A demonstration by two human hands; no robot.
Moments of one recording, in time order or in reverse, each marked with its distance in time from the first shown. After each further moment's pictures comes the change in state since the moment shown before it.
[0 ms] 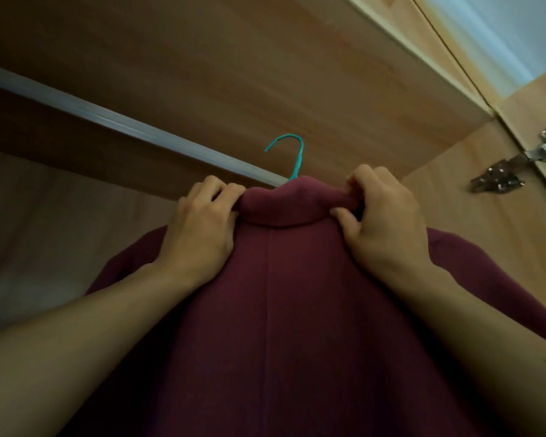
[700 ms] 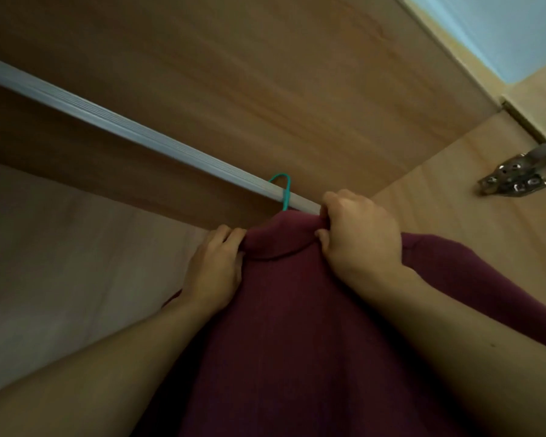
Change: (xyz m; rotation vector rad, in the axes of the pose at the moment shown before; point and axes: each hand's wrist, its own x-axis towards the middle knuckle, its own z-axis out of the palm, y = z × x) left_hand 0.000 -0.021 0.189 -0.099 -0.039 -0.129; right_hand 0.019 0.068 0.065 -0.359 -0.199 -0.006
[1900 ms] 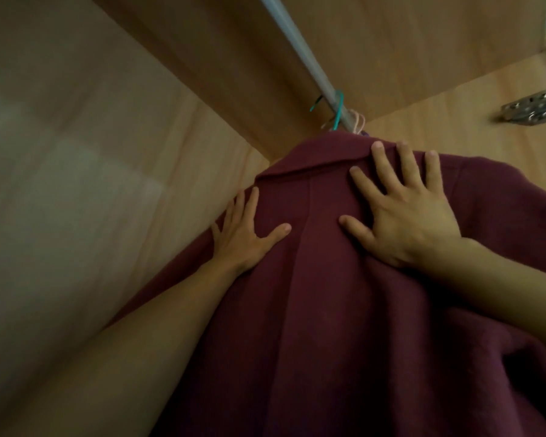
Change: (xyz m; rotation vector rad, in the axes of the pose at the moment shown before) left_hand -0.138 0.038 0.136 -0.453 -0.331 -0.490; right_hand -0.106 0.057 0.024 -0.753 -0.319 -0.289
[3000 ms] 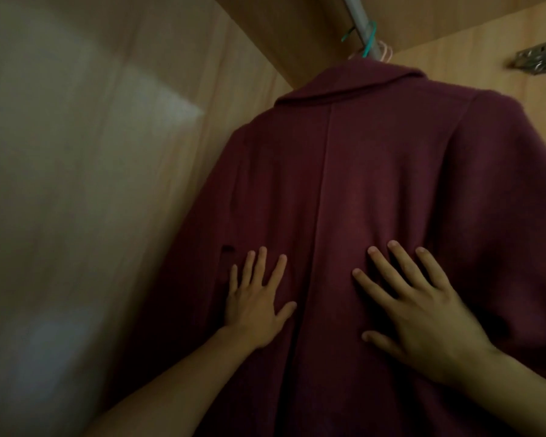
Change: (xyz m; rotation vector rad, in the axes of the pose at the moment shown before) left_hand -0.279 -0.003 0.004 0.403 -0.373 0.016; right_hand -0.228 -0.028 -0.056 0.136 -0.362 -0.412
